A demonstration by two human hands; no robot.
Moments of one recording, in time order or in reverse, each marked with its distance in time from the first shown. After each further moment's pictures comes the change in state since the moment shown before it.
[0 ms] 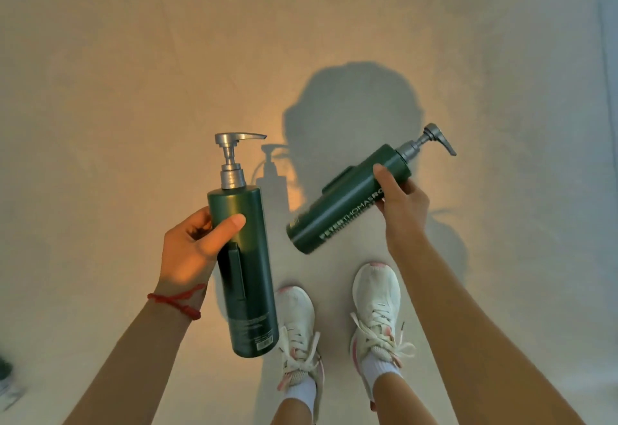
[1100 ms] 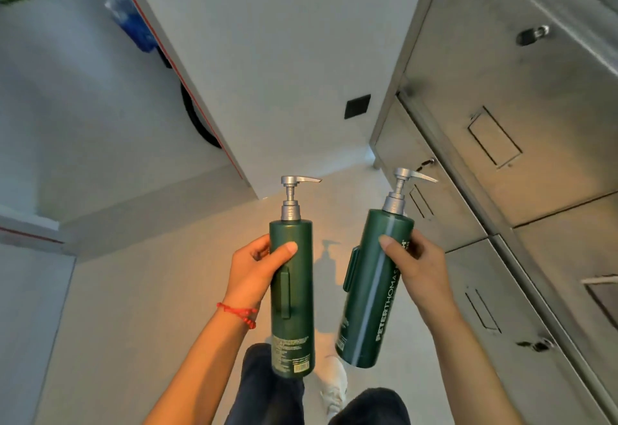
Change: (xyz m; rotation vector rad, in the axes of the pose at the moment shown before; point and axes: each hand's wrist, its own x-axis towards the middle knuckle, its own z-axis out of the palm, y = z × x) left_hand -0.327 0.460 0.090 -0.028 -0.302 0.370; right_hand -0.416 -0.459 -0.180 0.011 -0.238 -0.669
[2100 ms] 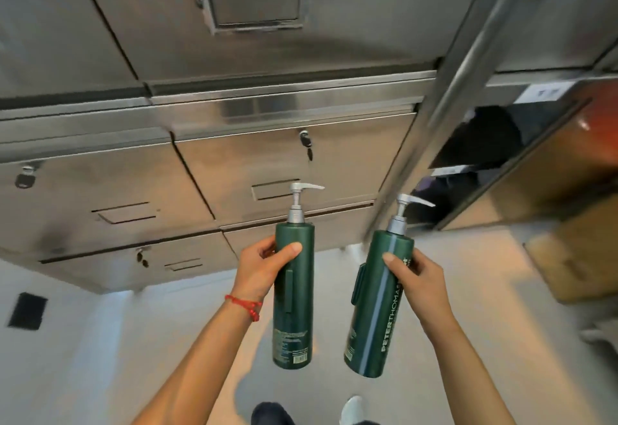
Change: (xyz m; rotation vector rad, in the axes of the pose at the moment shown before) left_hand -0.105 0.019 0.272 0.494 -1.345 -0.021; right_hand -0.290 -0.004 -0.100 0.227 1.459 0.007
